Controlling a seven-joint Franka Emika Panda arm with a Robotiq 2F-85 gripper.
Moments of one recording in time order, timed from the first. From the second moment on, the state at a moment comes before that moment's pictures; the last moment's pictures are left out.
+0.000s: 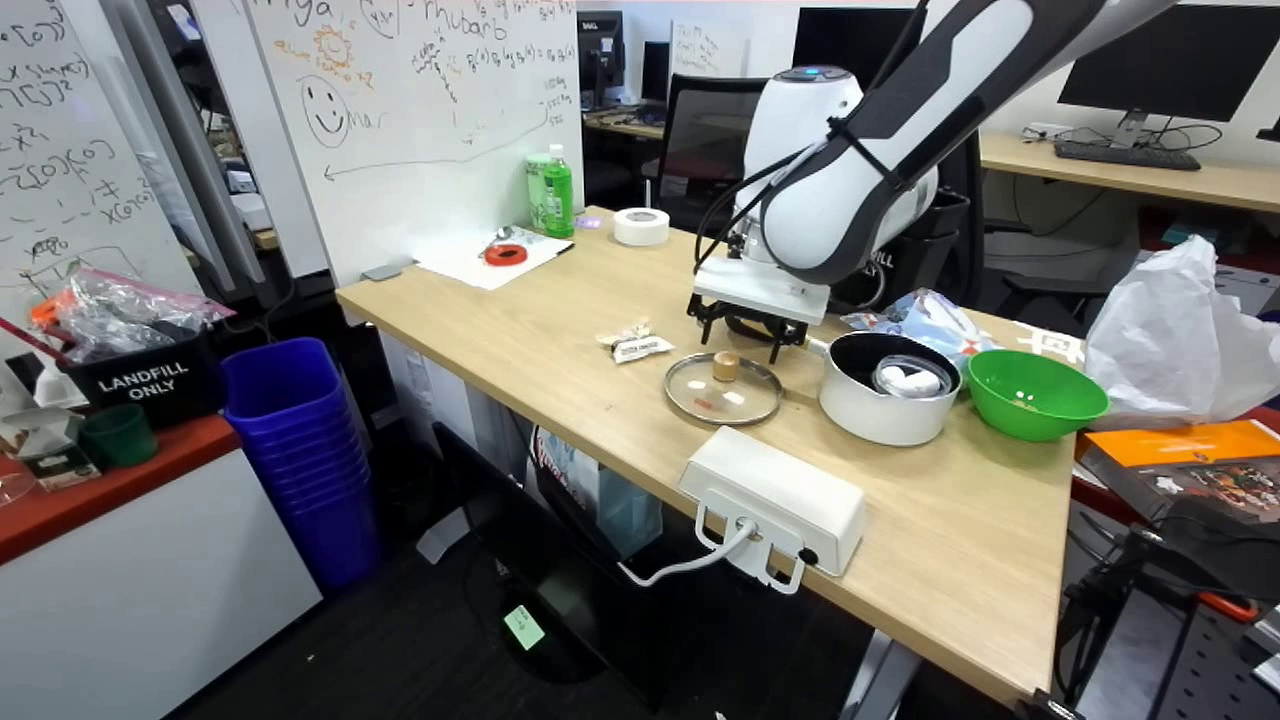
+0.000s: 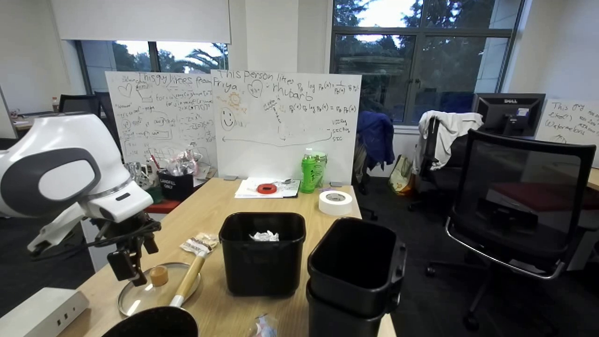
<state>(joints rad) 0.28 0.51 -0.21 -2.06 -0.02 2.74 1.10</state>
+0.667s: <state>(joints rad) 0.26 0.54 -0.20 -2.04 -0.01 2.74 1.11</state>
